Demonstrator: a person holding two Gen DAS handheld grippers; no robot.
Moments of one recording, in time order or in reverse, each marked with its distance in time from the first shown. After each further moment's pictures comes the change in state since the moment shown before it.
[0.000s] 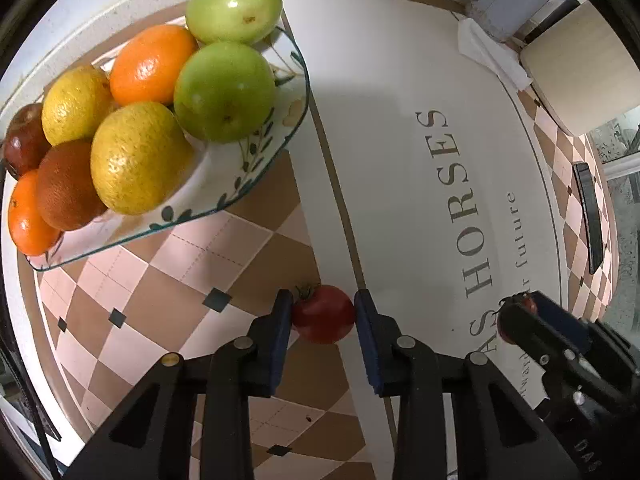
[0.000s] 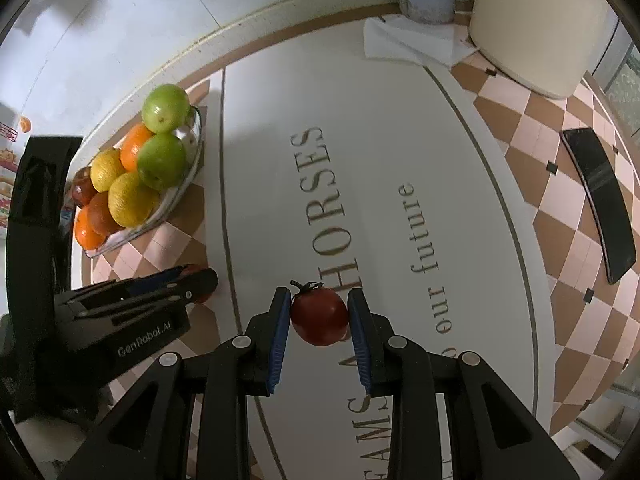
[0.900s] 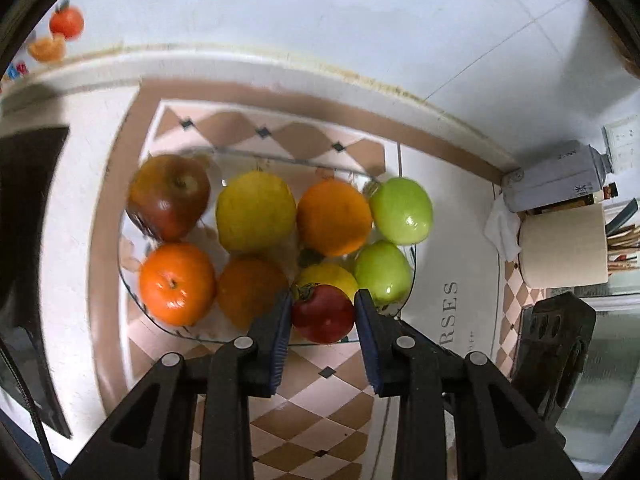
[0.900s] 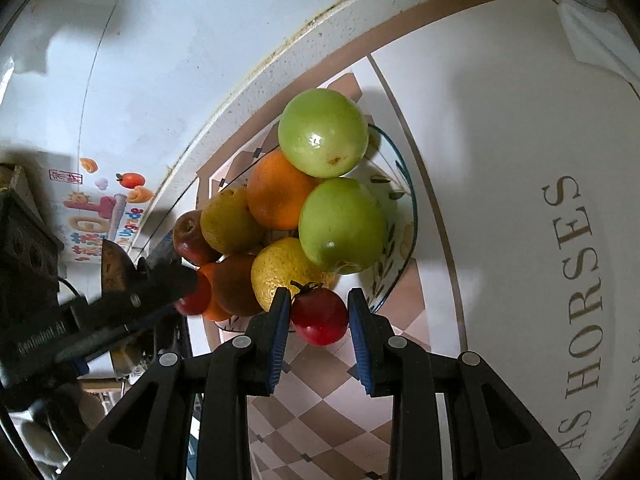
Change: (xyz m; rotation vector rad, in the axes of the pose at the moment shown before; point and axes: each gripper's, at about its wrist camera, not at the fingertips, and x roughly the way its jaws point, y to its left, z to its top) left arm -0.092 0.153 0.060 -0.333 -0.102 -0.179; right arm 0.068 0.103 0.080 0.073 0.101 0.417
